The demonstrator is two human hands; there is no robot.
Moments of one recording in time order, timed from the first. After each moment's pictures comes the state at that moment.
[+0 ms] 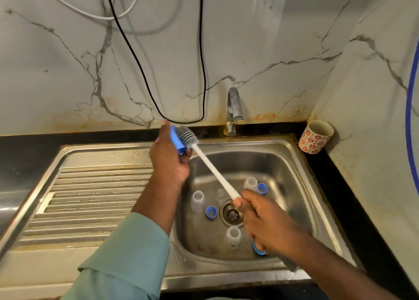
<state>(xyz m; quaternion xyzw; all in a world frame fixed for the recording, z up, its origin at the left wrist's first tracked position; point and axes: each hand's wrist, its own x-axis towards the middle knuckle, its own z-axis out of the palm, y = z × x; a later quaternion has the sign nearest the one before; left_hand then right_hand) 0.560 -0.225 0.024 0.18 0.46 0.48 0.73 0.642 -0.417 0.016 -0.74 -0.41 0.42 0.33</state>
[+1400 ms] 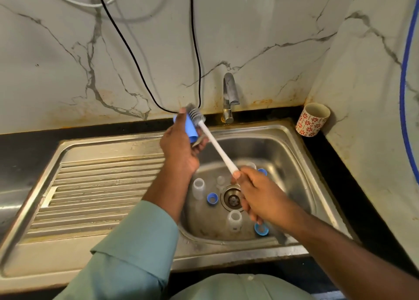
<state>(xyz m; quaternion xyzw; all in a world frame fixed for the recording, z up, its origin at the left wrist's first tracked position) 0.570 -0.237 0.017 0.25 0.48 0.45 0.71 0.637 -0.414 0.019 -0.76 -0.35 0.41 0.35</state>
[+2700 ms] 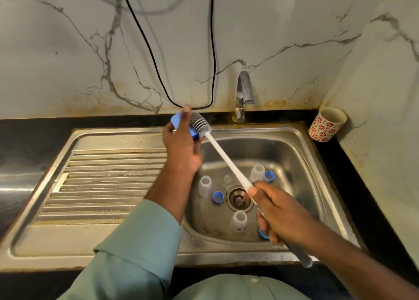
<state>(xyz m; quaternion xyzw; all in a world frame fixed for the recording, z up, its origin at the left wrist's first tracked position) 0.554 -0.231 0.012 0.20 0.41 0.49 0.74 0.635 -0.433 0.022 -0.74 -0.37 0.45 0.34</state>
